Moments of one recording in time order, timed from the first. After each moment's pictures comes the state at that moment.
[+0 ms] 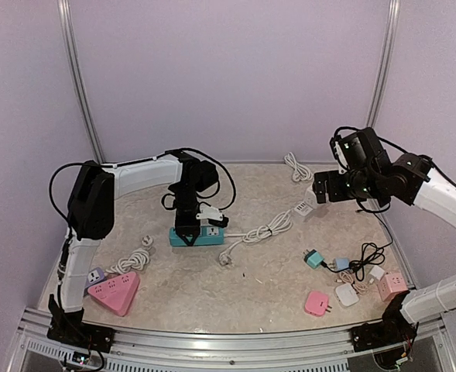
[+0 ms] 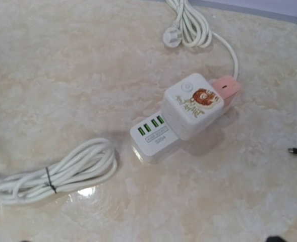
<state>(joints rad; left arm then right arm) -0.68 2.29 1.97 -1.28 0.04 0.81 0.69 1.20 1.20 -0.76 0.43 0.36</state>
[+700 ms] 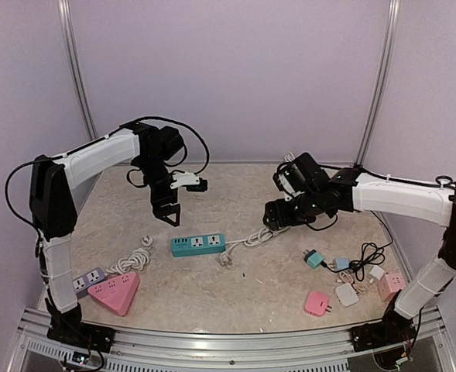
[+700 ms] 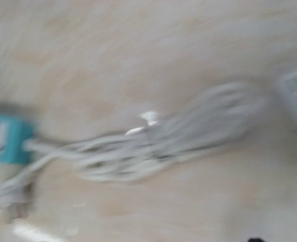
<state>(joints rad) -0.59 2.06 1.90 -1.31 0.19 0.82 0.76 1.50 1.19 -0.58 0.13 0.43</state>
